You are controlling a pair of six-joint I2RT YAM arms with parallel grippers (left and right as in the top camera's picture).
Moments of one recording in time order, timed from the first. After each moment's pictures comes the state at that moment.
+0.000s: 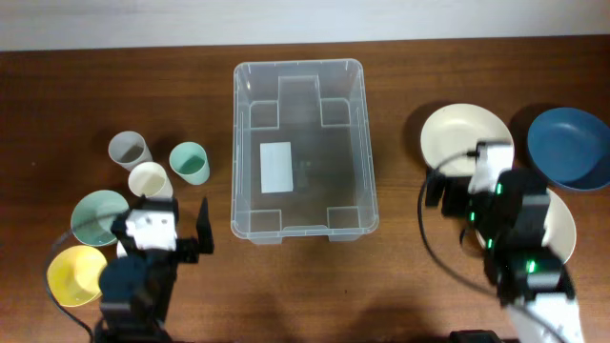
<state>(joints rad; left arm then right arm) -0.05 0.47 0.53 -0.34 -0.01 0.06 -0.01 0.95 0.81 -0.49 -0.07 0.05</state>
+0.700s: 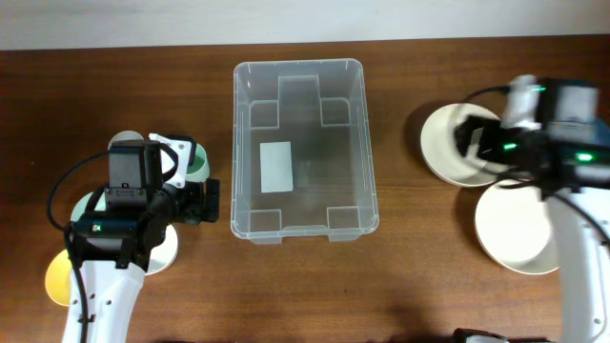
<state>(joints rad) -0.05 1.13 1.09 -0.91 0.07 0.06 -0.22 1.36 1.38 -0.90 -0.17 0.10</state>
